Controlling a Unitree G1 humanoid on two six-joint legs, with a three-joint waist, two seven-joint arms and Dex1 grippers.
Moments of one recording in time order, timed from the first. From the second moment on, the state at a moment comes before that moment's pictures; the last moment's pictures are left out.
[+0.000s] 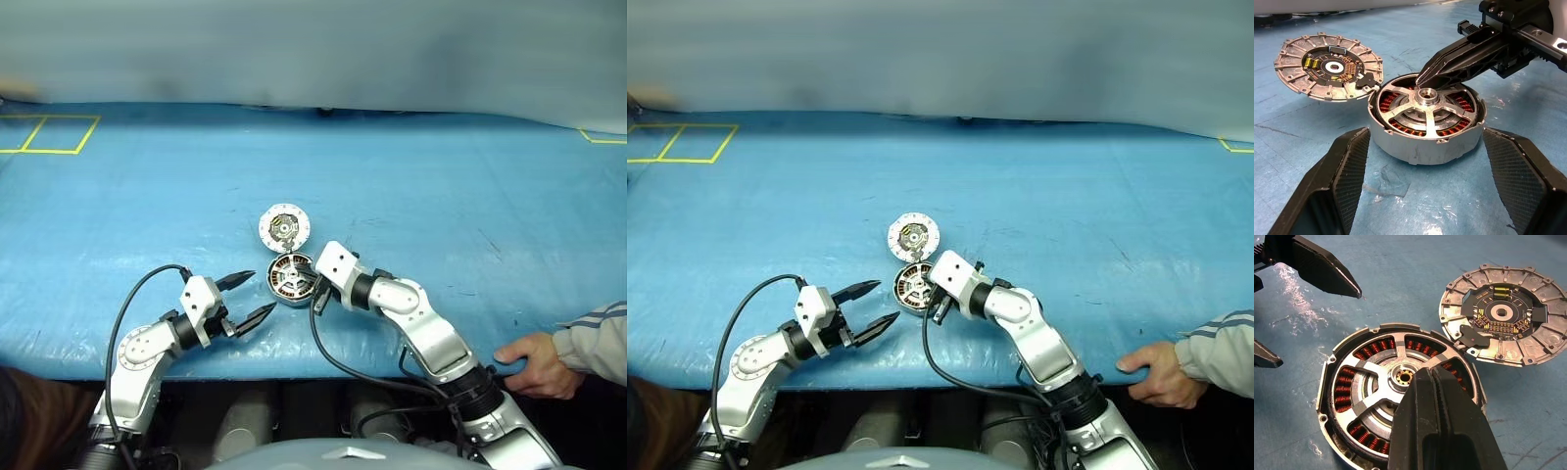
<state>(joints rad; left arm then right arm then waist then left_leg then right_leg) 0.11 0.44 -0.06 -0.01 -0.31 -0.16 -0.88 -0.24 -0.30 0.41 -0.19 -0.03 0.40 0.58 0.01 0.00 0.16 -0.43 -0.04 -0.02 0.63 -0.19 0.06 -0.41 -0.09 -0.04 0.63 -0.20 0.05</state>
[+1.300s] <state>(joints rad) 0.11 0.44 -0.06 -0.01 -0.29 -0.16 -0.87 -0.23 -0.25 0.39 -0.22 0.02 0.40 0.61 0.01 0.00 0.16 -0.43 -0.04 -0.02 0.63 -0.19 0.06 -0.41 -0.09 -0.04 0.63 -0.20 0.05</state>
